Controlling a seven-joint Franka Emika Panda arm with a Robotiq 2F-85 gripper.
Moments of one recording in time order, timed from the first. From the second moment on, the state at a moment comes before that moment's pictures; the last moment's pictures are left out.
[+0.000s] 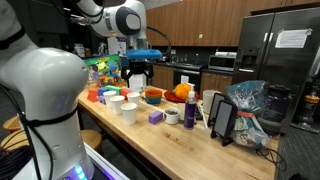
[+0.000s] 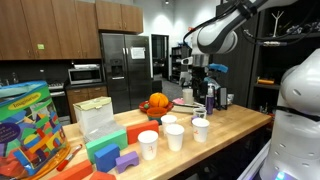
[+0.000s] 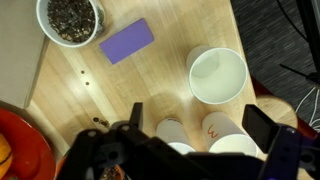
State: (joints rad) arm 0.18 -0.58 -0.15 -2.79 -0.06 2.25 -0.91
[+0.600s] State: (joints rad) arm 0.19 -0.47 -0.13 -2.79 -0.07 2.39 -1.03
